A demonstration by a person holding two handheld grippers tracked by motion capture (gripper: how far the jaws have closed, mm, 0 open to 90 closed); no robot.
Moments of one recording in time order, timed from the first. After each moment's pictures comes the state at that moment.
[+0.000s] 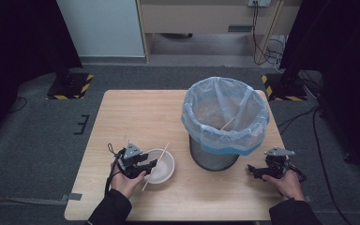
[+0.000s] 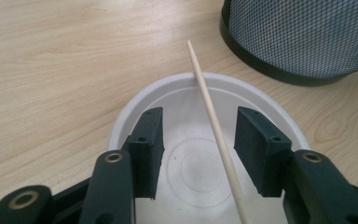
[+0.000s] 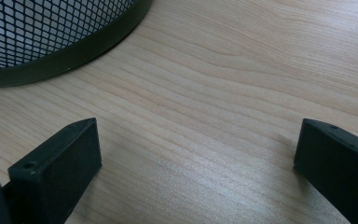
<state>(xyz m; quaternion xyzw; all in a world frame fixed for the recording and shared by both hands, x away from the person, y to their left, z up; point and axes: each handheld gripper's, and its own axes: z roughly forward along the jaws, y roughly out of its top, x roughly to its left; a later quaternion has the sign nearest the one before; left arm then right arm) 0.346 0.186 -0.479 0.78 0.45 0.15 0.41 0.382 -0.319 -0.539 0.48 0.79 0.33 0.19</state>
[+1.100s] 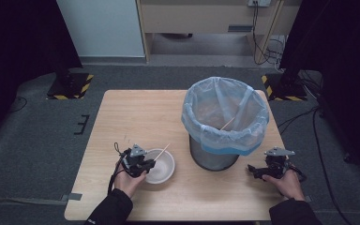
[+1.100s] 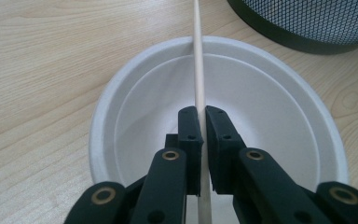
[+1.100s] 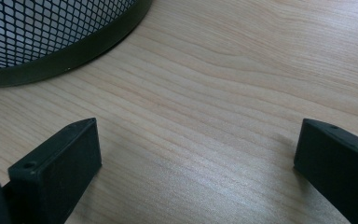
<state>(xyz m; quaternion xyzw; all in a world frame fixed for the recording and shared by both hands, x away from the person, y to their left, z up) 0.356 0.182 -0.492 0.81 0.44 0.12 0.37 0.382 -0.319 -0.539 0.48 0.79 0.33 0.19</state>
